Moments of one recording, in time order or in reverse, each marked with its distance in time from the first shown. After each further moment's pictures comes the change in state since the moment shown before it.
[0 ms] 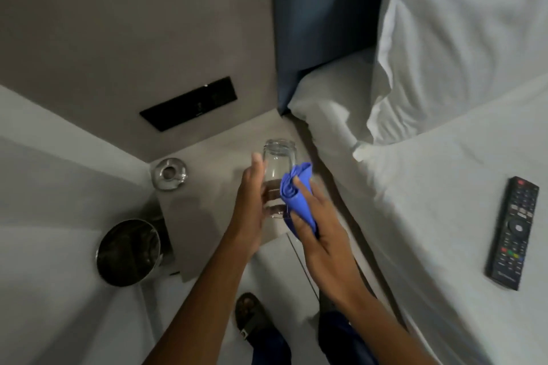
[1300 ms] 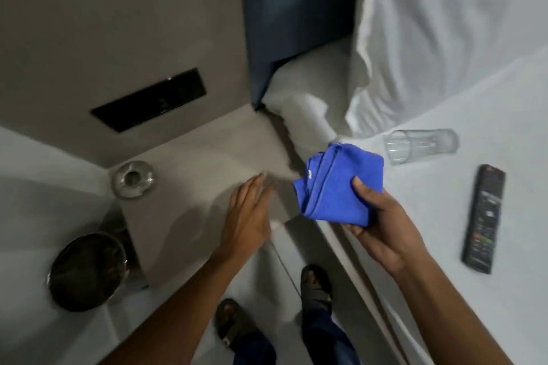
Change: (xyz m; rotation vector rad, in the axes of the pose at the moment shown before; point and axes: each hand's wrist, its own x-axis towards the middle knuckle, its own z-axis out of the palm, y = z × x) left_hand 0.059 -0.093 -0.020 1.339 0.017 0.832; right_hand 0.040 0.030 -0.085 1.072 0.144 0.505
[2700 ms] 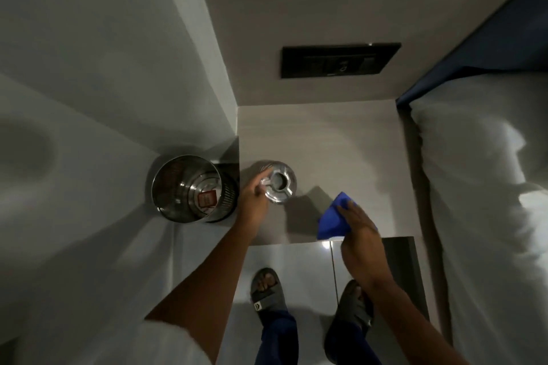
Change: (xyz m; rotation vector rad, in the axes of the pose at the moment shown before) left_hand -0.114 -0.191 -0.034 -1.040 0.336 -1.074; right_hand 0.053 0.229 0.075 -1.715 -0.184 -0.251
